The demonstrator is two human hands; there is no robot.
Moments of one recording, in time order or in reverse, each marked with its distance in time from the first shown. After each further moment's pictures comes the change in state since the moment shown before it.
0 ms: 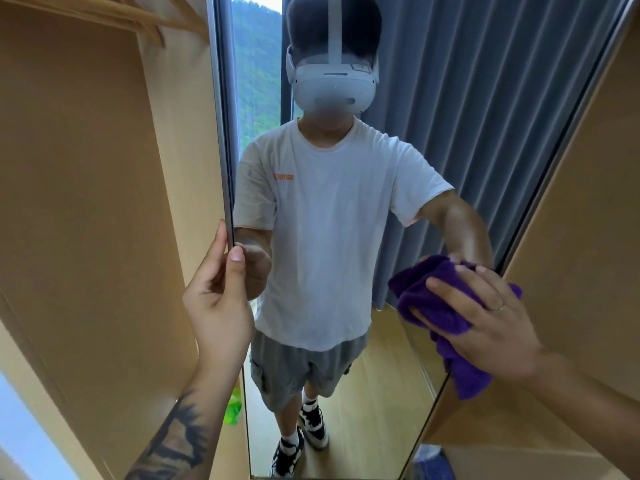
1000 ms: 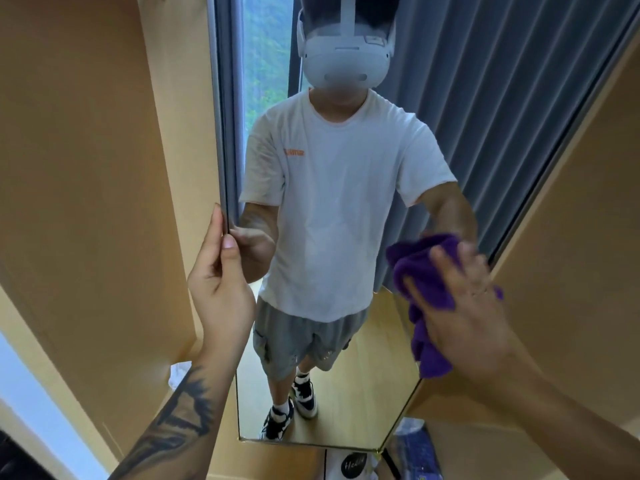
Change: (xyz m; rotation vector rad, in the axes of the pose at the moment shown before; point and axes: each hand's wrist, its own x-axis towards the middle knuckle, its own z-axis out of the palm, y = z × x) left_hand -0.019 -0.036 0.001 -0.045 0.047 0.007; right_hand -0.023 -0.016 0.023 -0.158 0.001 -0.154
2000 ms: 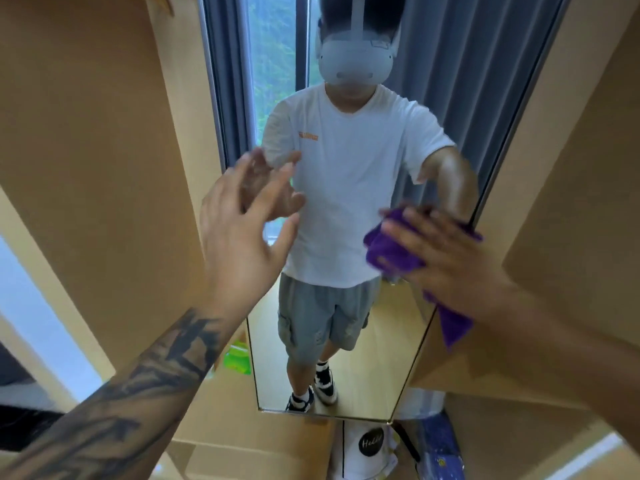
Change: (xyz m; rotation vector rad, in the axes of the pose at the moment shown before) left_hand 0.000 0.077 0.010 0.939 -0.321 0.596; right_hand 0.032 0.014 -0.046 -0.053 -0.096 -0.362
